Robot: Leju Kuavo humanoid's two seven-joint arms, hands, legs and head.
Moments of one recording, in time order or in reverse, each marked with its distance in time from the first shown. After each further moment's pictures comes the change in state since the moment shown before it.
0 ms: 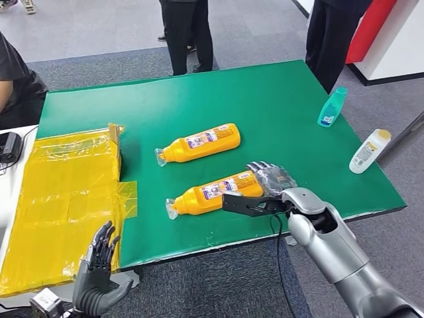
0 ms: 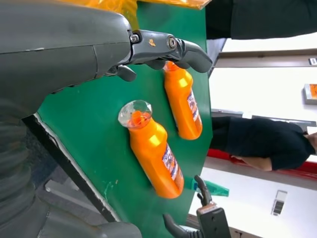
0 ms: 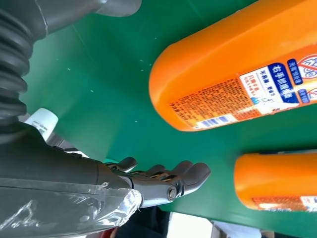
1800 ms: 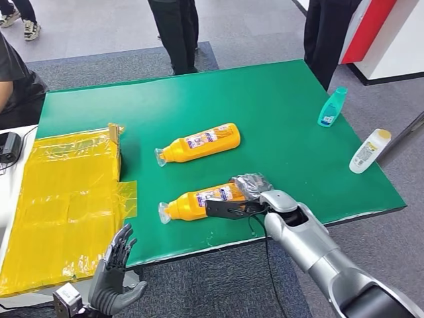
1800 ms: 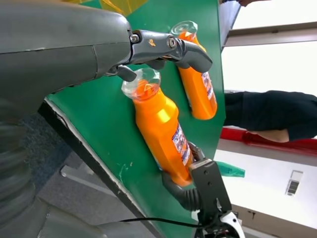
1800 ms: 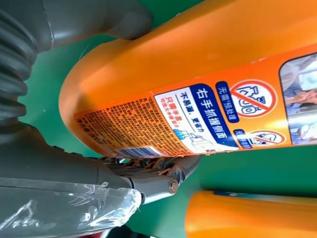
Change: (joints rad) left arm -0.057 0.070 -0.148 0.115 0.038 0.064 -0.021; right arm -0.107 0.130 0.108 0.347 0.003 -0.141 -0.087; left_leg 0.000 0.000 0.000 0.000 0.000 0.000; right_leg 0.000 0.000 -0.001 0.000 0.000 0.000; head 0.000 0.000
